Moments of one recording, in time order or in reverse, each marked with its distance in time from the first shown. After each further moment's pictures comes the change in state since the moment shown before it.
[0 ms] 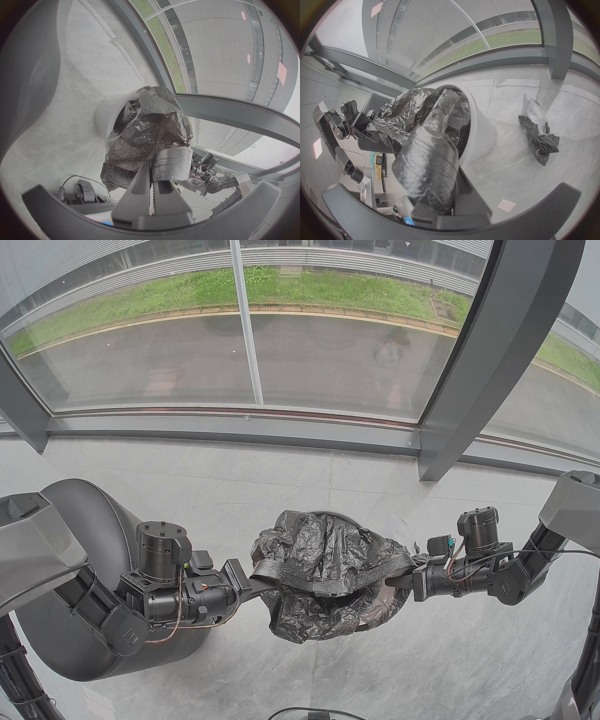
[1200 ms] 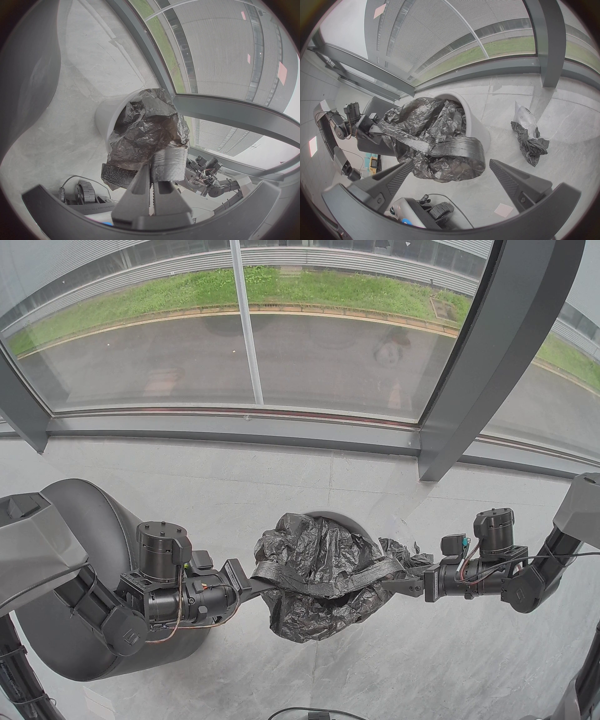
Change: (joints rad) left arm 0.000 0.001 0.000 -0.001 0.003 0.001; right arm -0.017 -0.068 0.113 -0.110 -0.037 0.003
